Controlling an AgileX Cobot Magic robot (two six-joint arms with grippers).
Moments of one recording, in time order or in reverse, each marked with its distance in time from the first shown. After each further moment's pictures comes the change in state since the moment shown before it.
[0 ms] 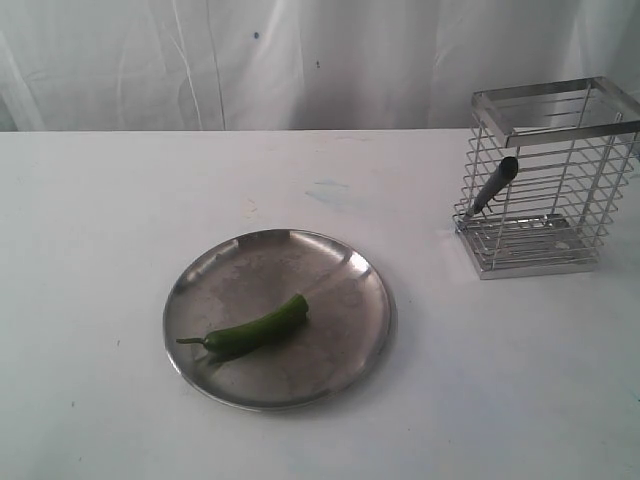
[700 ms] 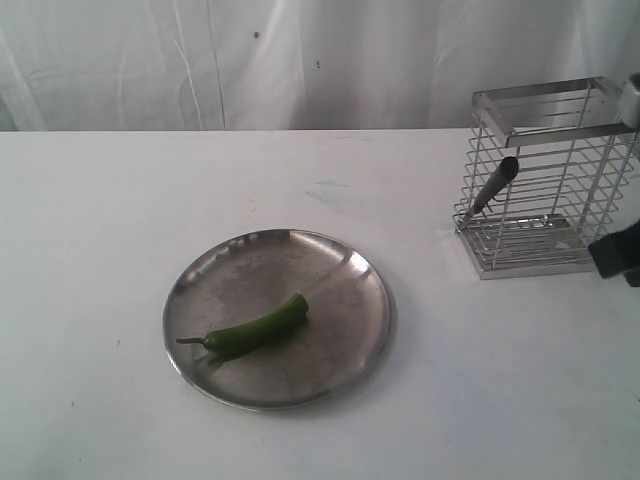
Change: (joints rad) left arm 0.000 0.000 0.000 0.000 0.000 0.000; right arm 0.146 0.378 -0.463 0.146 0.302 -0.193
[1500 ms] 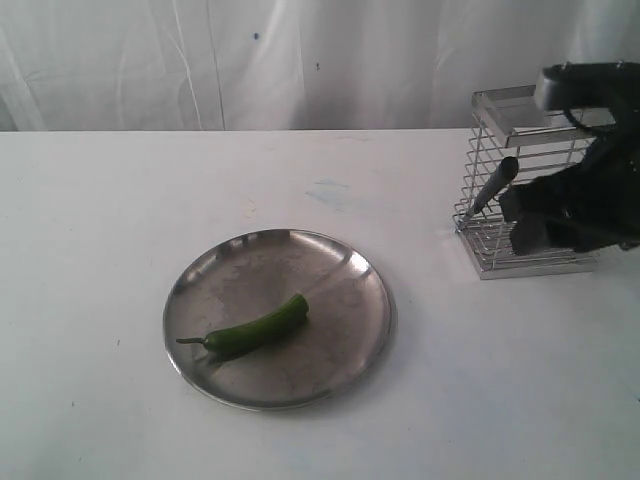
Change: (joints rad) left arm 0.000 0.000 0.000 0.000 0.000 0.000; right arm 0.001 0.253 -0.054 0.123 -0.180 0.044
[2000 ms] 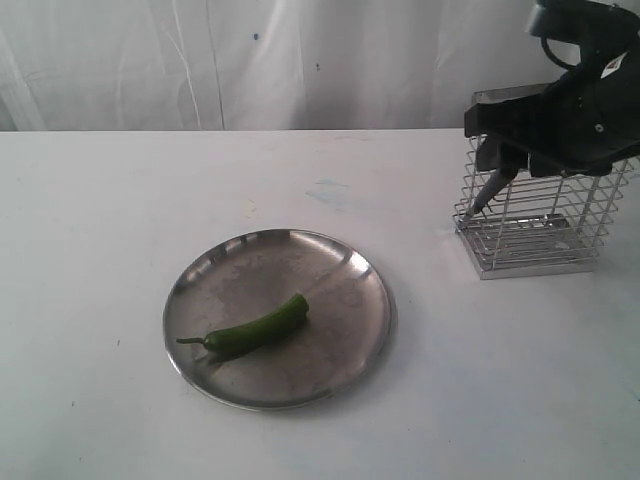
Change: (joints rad) left arm 0.000 0.000 0.000 0.000 0.000 0.000; right arm 0.000 0.149 -0.120 0.043 -0.253 0.084
